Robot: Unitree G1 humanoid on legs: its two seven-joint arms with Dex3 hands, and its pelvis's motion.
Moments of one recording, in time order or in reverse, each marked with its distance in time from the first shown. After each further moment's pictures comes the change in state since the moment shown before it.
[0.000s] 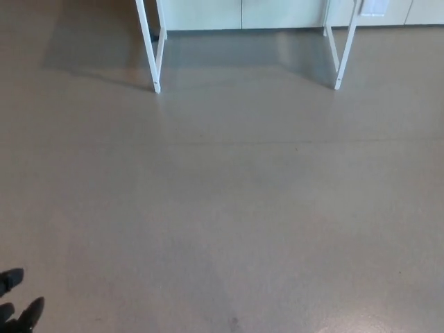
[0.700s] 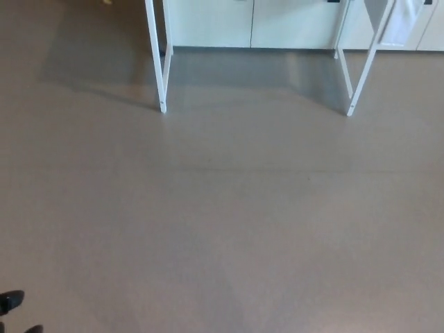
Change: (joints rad) left_arm 0.101 0.054 -0.061 -0.087 0.013 -0.032 -0.027; right_arm 0.093 0.006 0.018 -0.053 0.020 0.017 0.061
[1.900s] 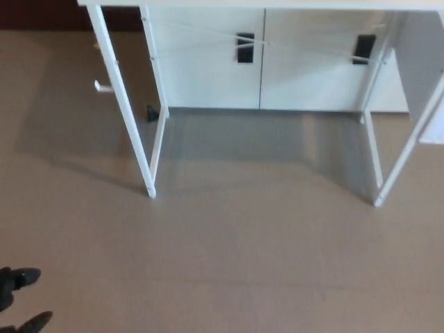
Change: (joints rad) left_arm -0.052 0.052 -0.101 -0.011 0.072 -0.053 0.003; right_arm -0.030 0.051 -0.046 -0.035 0.009 -0.003 -0.069
